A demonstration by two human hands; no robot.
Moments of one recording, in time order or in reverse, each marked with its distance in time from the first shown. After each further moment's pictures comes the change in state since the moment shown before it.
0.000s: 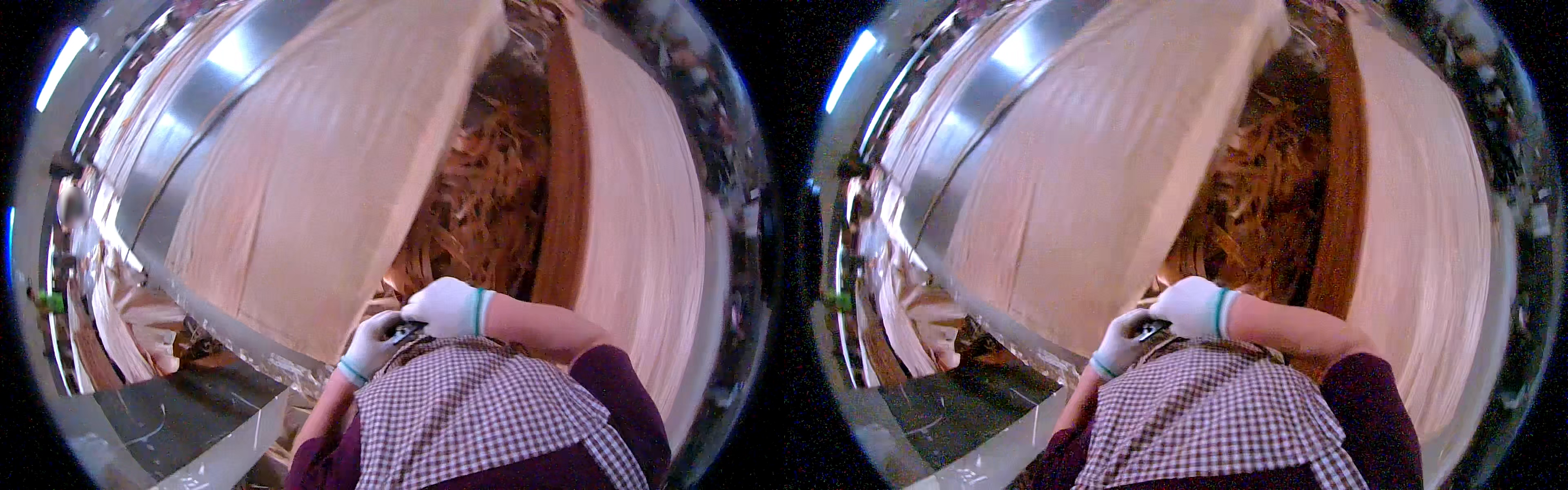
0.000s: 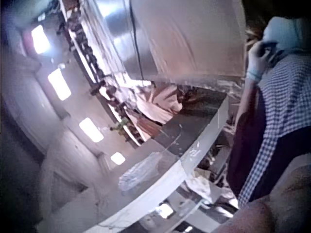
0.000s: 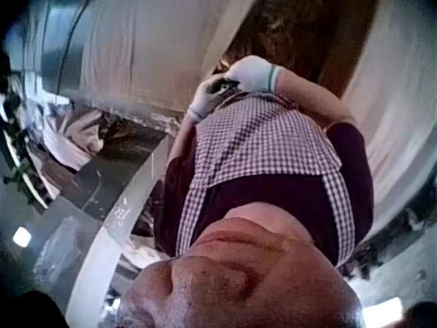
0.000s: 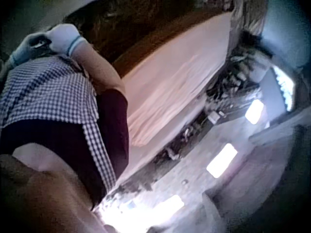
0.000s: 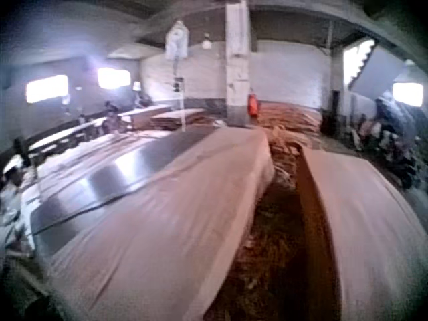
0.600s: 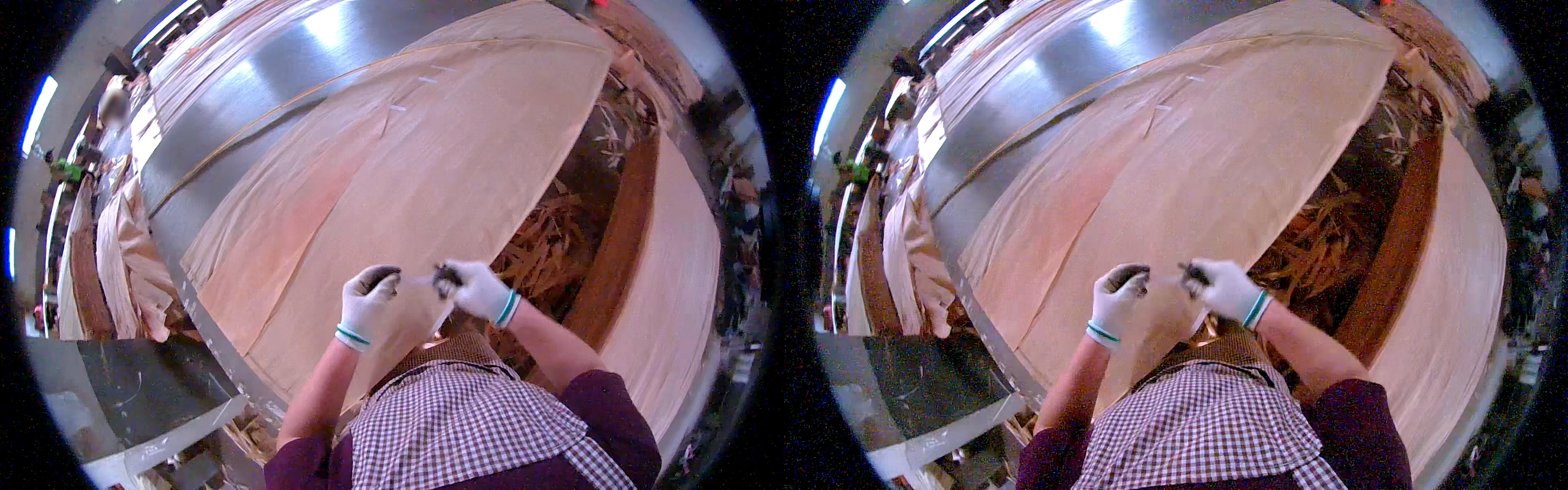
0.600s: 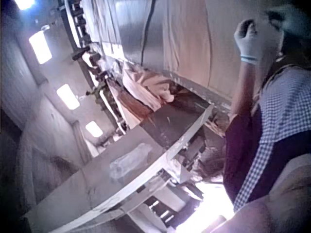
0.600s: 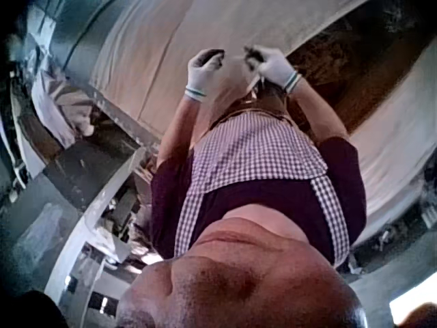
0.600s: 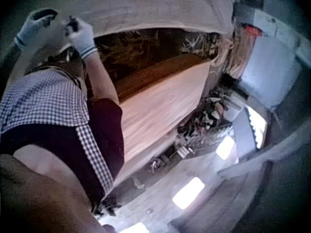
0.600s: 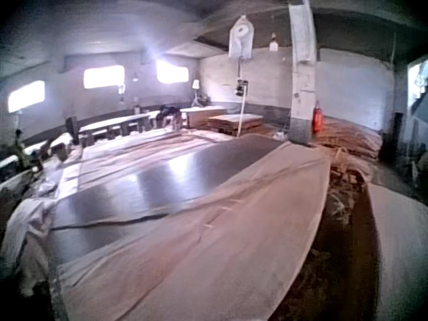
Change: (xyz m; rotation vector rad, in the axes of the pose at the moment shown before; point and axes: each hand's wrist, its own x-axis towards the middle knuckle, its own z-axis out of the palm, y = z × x) left_hand 0.221 0.068 -0.152 -0.397 0.707 -0.006; right_hand 0.164 0.202 -0.137 0.704 0.231 0.173
